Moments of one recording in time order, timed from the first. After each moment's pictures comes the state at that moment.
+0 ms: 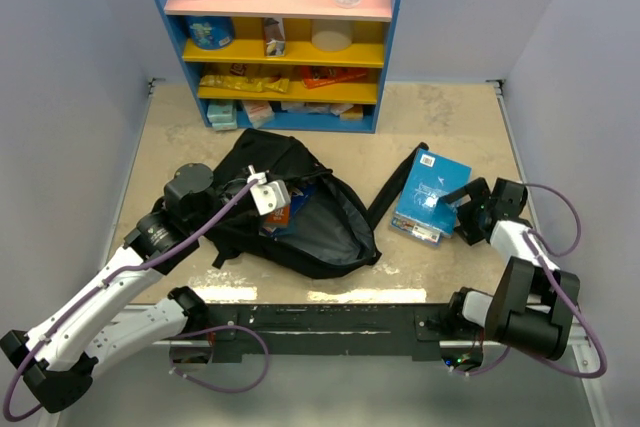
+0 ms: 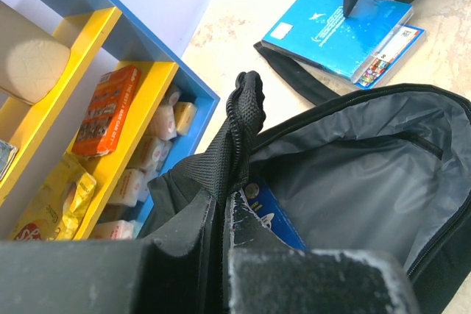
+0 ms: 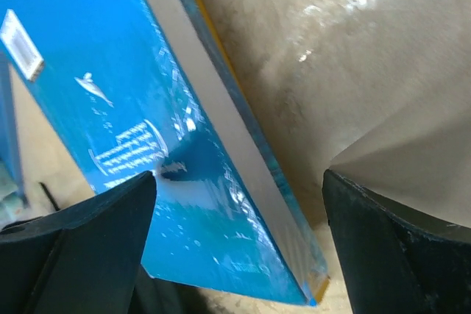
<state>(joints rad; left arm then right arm) -0.71 0.79 0.90 -0.27 0.30 0.59 -0.33 1.19 0.49 -0.22 -0.22 0.83</state>
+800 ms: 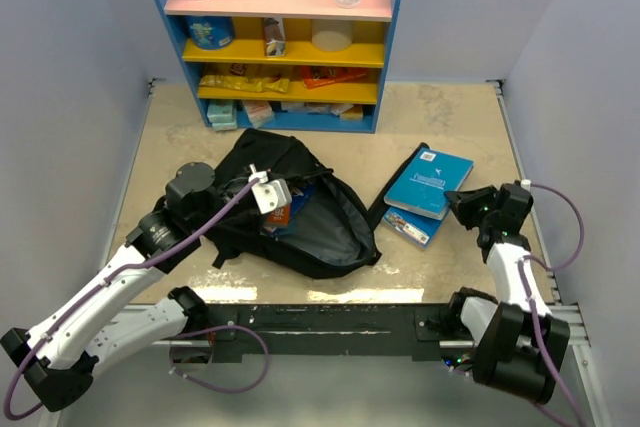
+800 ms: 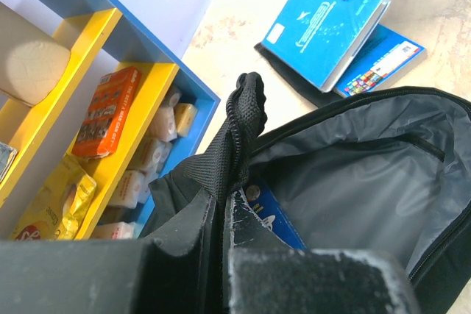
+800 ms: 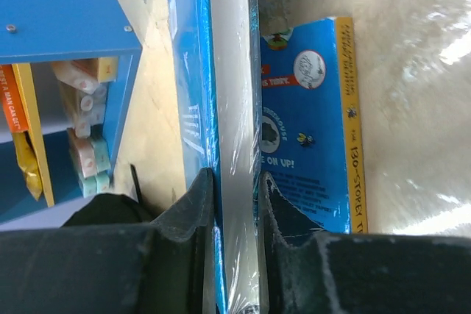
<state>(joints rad) -0.71 0.81 0.90 -0.26 0.30 0.59 -0.33 1.00 0.39 -0.03 -0.33 0.97</state>
